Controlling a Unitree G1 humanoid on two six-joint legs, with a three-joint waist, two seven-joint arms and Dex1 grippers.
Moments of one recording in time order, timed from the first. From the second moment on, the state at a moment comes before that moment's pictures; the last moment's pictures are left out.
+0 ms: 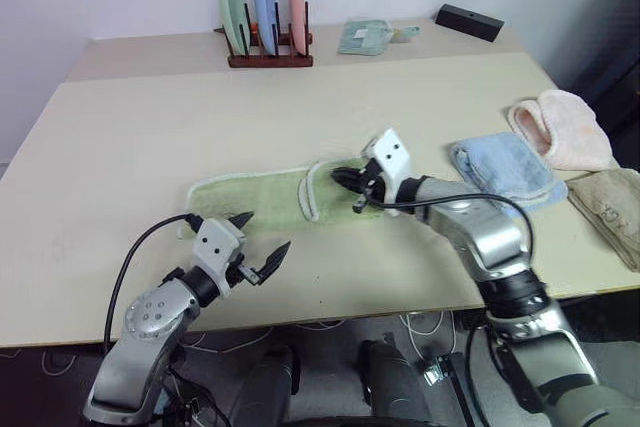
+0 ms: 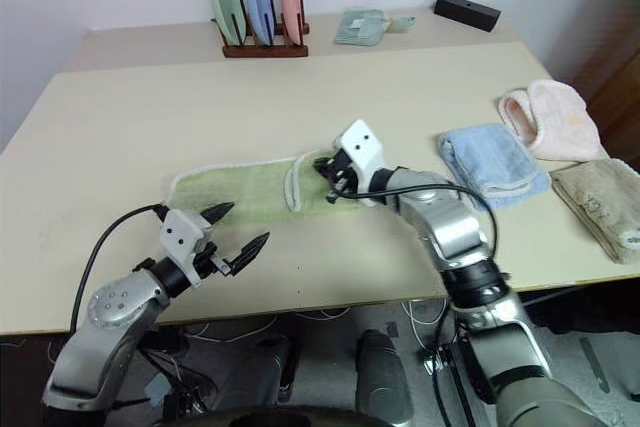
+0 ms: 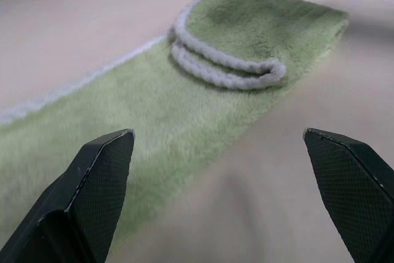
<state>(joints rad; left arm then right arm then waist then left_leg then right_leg) 0.19 0.42 0.00 -0.51 -0.24 0.29 -0.50 -0.58 -0.37 0.24 0.02 0.27 0.53 0.62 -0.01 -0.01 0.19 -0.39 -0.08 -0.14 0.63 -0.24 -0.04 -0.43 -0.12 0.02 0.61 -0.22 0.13</state>
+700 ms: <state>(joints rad) 0.37 0.07 0.31 -0.69 -0.70 0.67 -0.08 -0.63 -0.46 0.25 -0.04 0.18 0.27 0.90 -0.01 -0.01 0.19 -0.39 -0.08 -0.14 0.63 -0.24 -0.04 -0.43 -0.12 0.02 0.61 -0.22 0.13</state>
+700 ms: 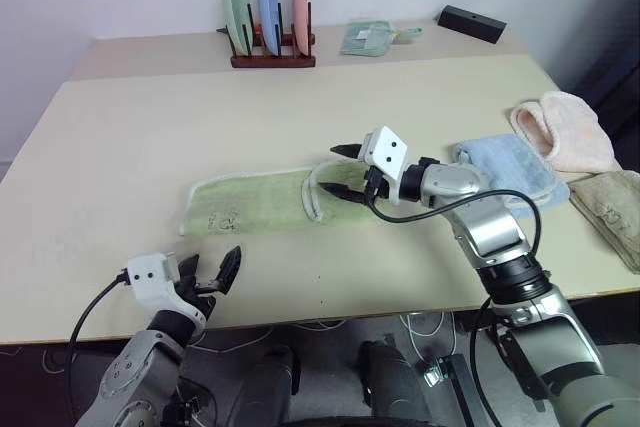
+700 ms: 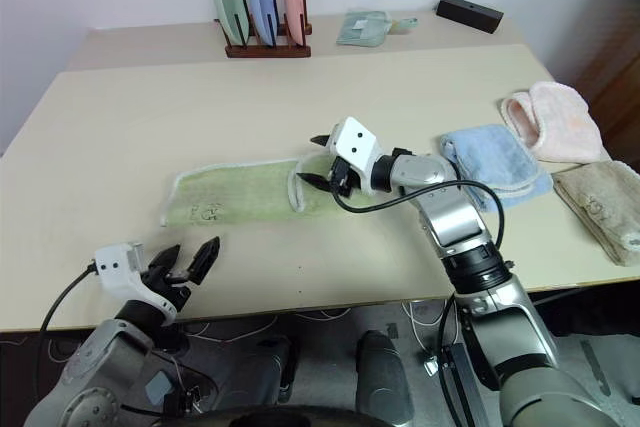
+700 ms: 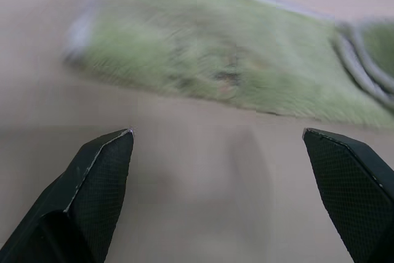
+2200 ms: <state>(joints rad) -0.14 0.64 0.28 -0.60 -1.04 0.72 -0.04 -0.52 -0.50 0.28 -0.28 0.18 0.38 0.95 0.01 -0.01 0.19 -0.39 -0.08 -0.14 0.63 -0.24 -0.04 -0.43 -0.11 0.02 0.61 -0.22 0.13</state>
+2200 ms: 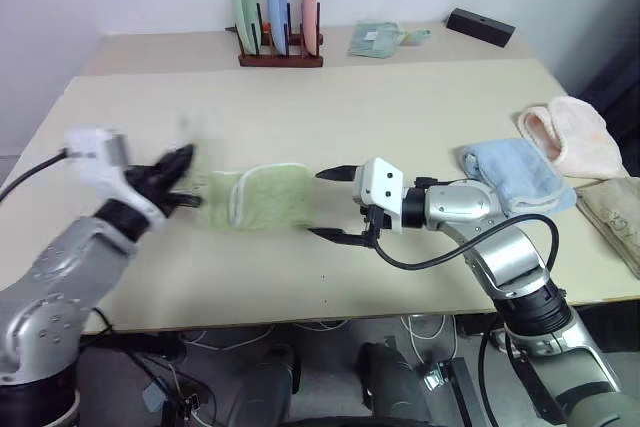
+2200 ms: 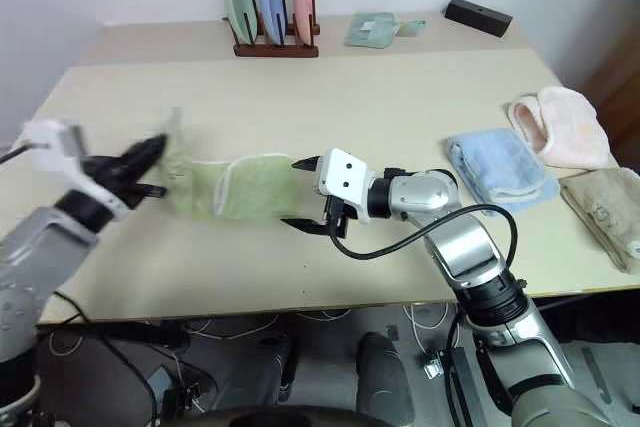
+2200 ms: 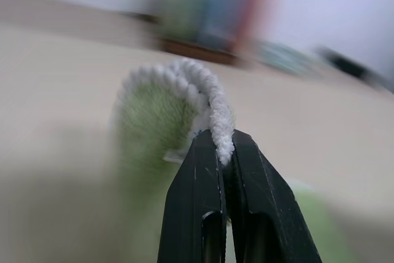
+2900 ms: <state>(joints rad) -0.17 0.57 -0.06 -0.54 -0.69 0.77 -0.25 -0.48 -0.53 0.28 -0.28 0.16 0.38 0.88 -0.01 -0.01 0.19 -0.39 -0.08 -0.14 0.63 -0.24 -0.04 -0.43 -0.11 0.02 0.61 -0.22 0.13</state>
